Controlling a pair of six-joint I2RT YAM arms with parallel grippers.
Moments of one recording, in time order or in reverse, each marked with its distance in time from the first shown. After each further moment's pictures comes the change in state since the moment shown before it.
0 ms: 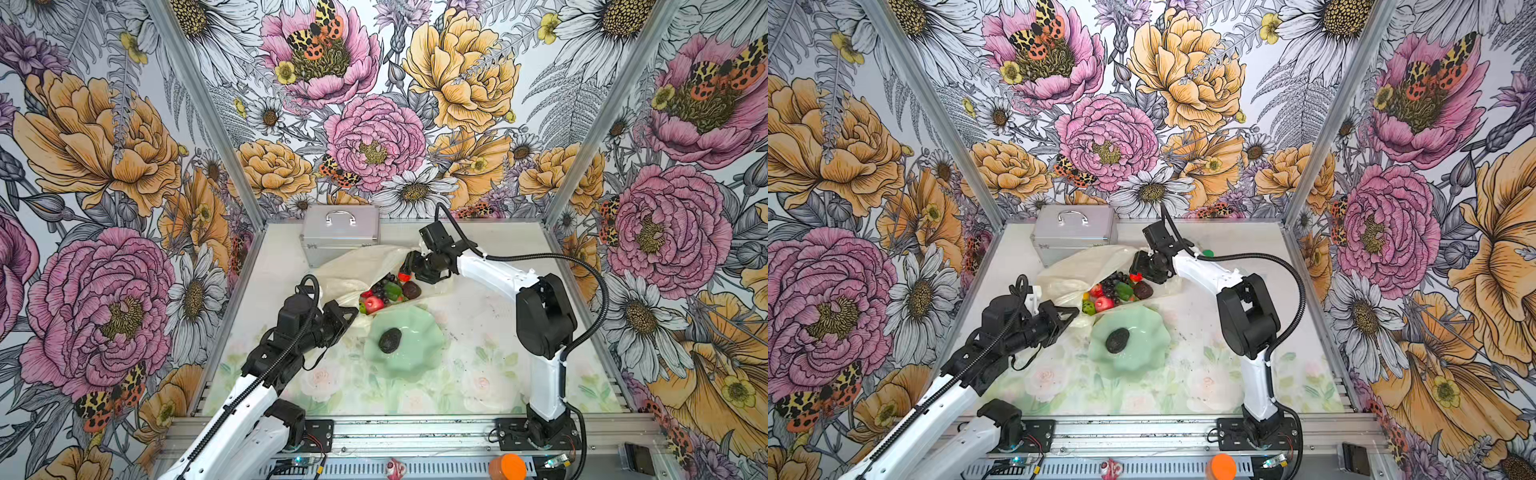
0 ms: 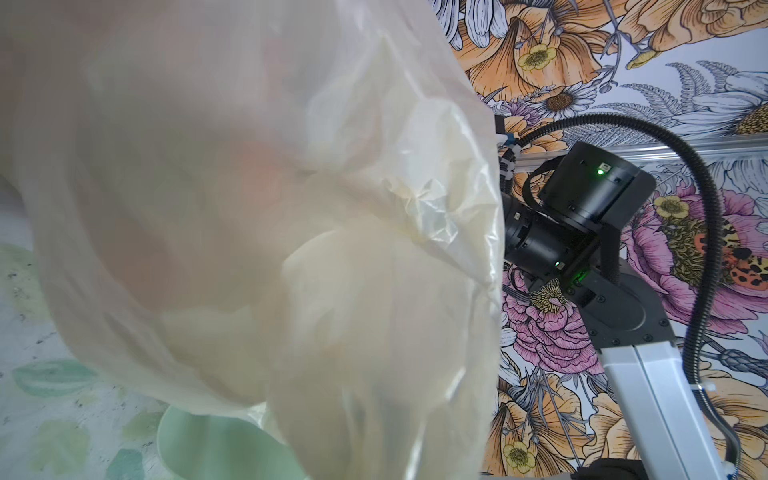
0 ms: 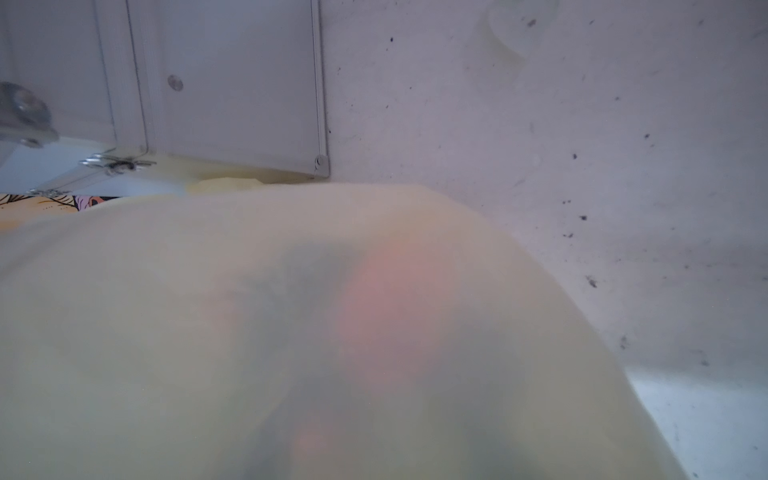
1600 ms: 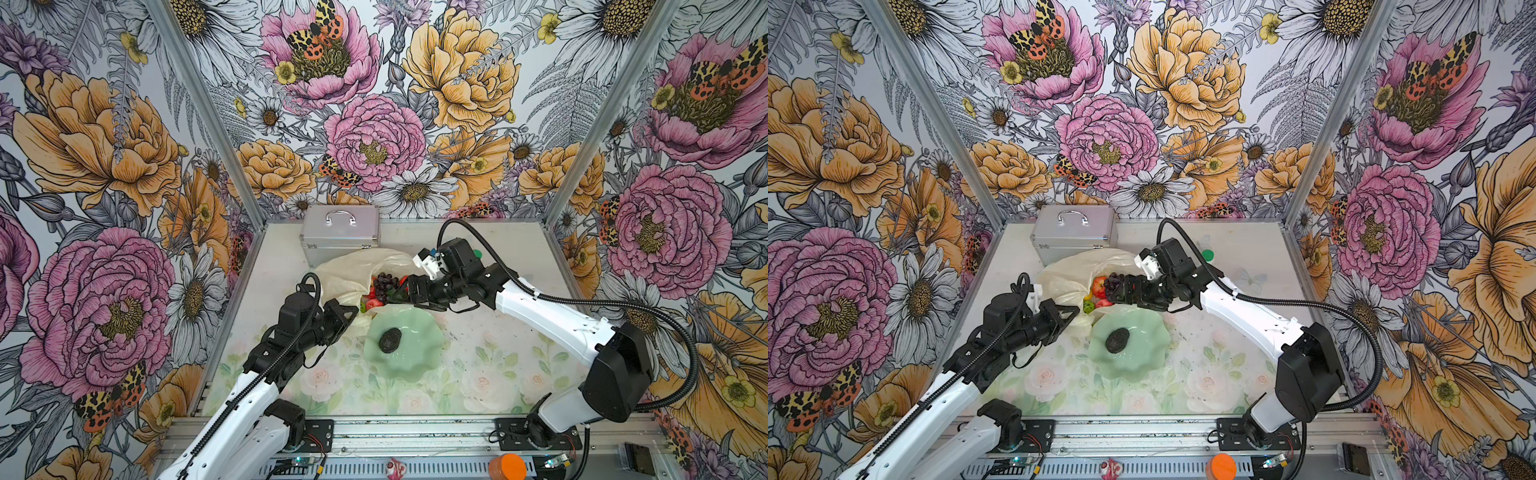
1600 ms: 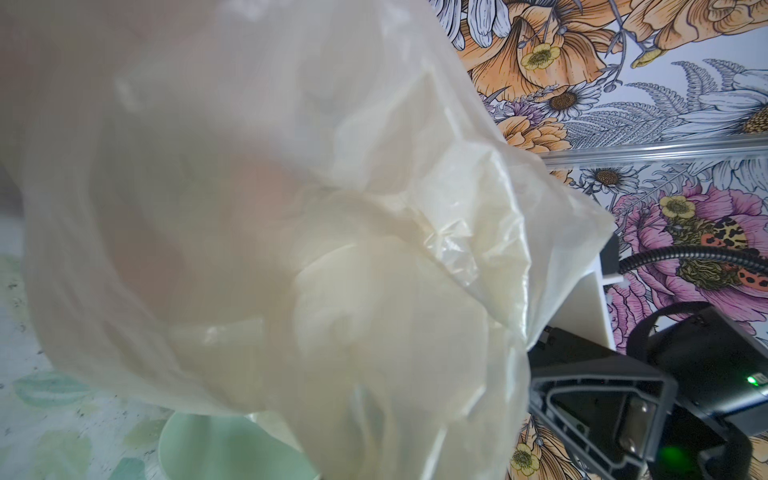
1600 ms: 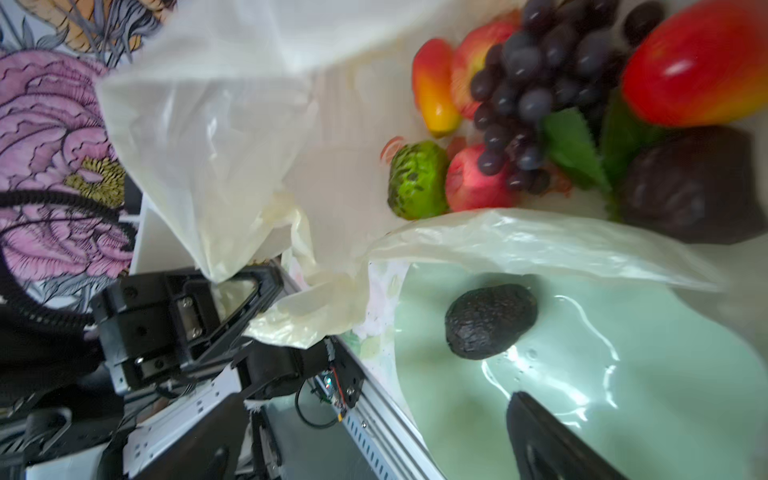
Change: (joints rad) left arm 0.012 0.027 0.002 0.018 0.012 0.016; right arm 0.135 -0.491 -0.387 0.046 -0.405 -0.099
